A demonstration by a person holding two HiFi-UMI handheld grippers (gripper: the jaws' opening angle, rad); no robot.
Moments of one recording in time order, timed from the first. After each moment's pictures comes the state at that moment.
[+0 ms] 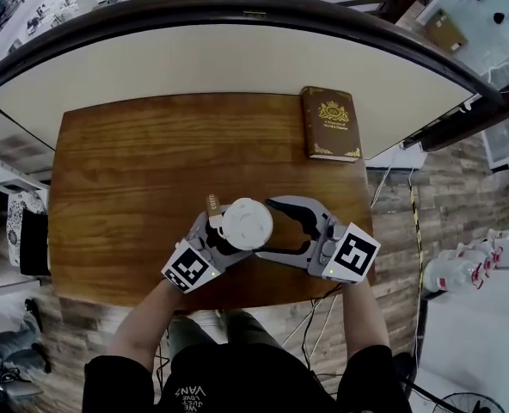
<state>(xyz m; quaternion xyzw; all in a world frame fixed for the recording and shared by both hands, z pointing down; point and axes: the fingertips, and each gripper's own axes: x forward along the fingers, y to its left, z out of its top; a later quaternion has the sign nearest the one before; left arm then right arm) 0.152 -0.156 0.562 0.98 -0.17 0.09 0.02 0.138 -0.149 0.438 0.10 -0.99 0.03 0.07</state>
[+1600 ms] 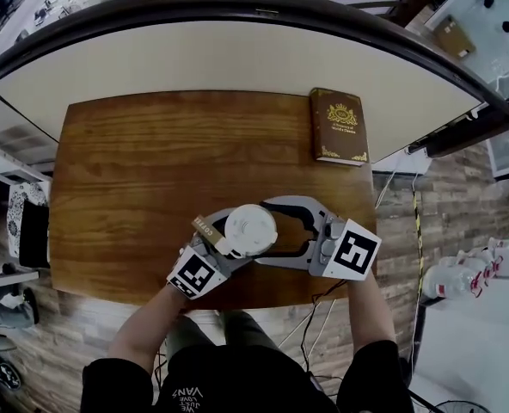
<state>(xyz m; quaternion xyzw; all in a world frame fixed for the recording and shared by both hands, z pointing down) 0.150 -0.153 0.563 0.97 -0.20 0.09 0.01 0.119 -0.143 0.438 0.03 -1.00 0.01 0.09</state>
